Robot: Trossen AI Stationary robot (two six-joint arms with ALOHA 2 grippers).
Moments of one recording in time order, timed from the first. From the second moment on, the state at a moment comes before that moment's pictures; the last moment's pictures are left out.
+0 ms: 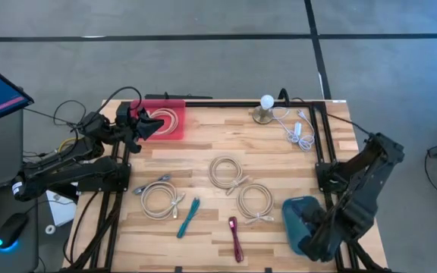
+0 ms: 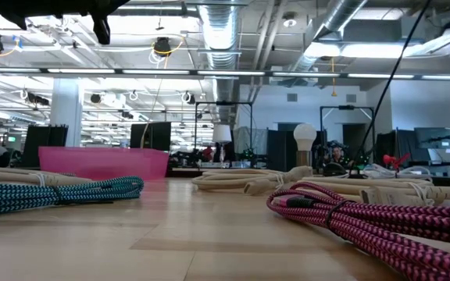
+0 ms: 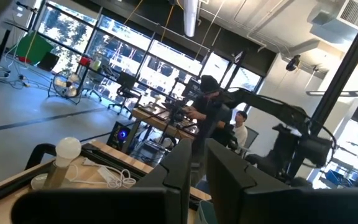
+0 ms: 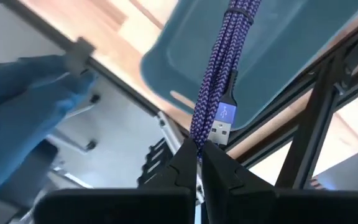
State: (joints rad) left arm 0.50 0.51 0.46 0.32 0.36 -0.50; right arm 0.90 1.54 1.58 -1.45 -0.18 1.76
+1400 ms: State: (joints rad) left arm 0.50 0.51 0.46 0.32 0.36 -0.47; right arm 0.97 1.81 1.58 -1.35 -0.18 1.91
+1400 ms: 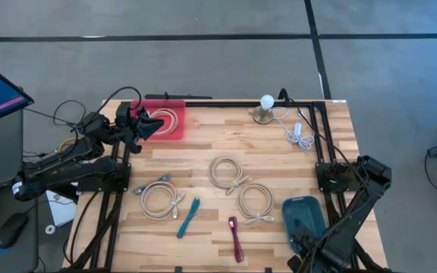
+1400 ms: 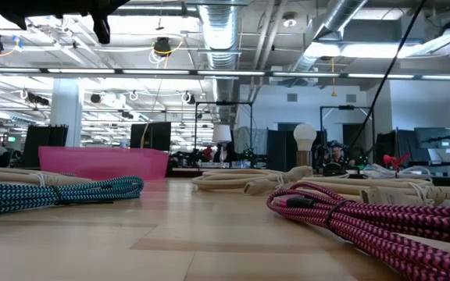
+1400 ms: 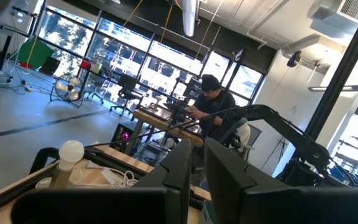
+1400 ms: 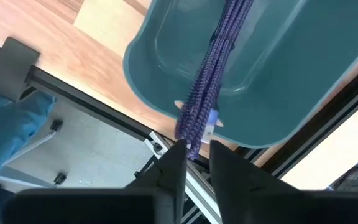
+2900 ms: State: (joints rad) left arm 0.50 0.51 0.46 0.34 0.36 -0.47; right arm 0.37 1.47 1.58 -1.27 0.03 0.81
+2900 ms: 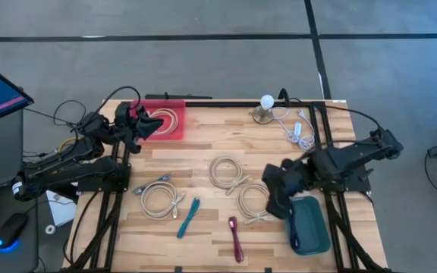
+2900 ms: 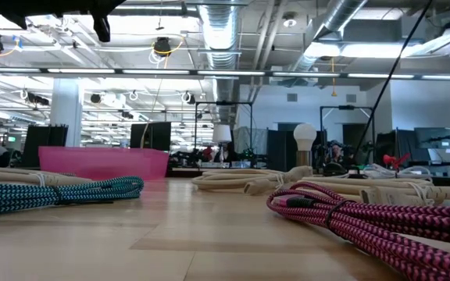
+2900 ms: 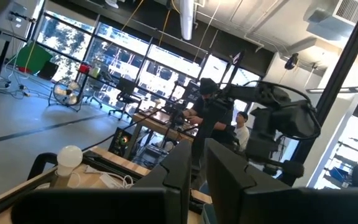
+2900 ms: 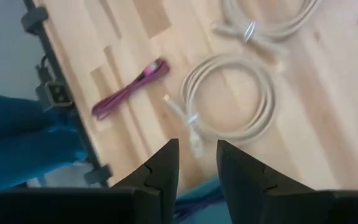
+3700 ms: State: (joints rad) left arm 0.50 0.51 0.46 0.34 0.36 -0.47; right arm 0.15 1.71 1.58 -1.07 -0.03 0.33
